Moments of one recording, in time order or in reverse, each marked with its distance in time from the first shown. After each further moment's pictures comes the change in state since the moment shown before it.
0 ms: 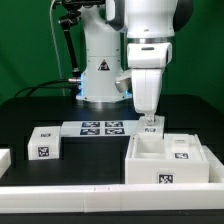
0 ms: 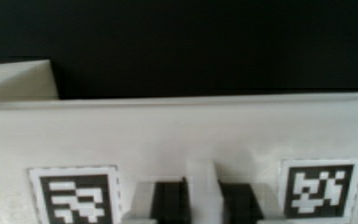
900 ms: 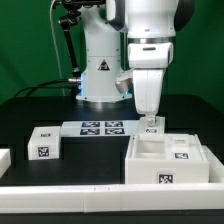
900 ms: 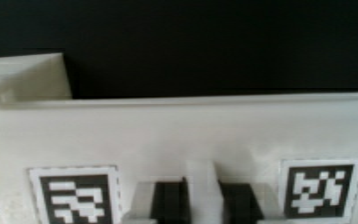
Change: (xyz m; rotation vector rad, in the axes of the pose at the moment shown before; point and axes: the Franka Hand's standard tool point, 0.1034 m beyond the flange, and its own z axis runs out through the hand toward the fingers) arm 0.002 0.007 0.000 0.004 -0.001 -0.014
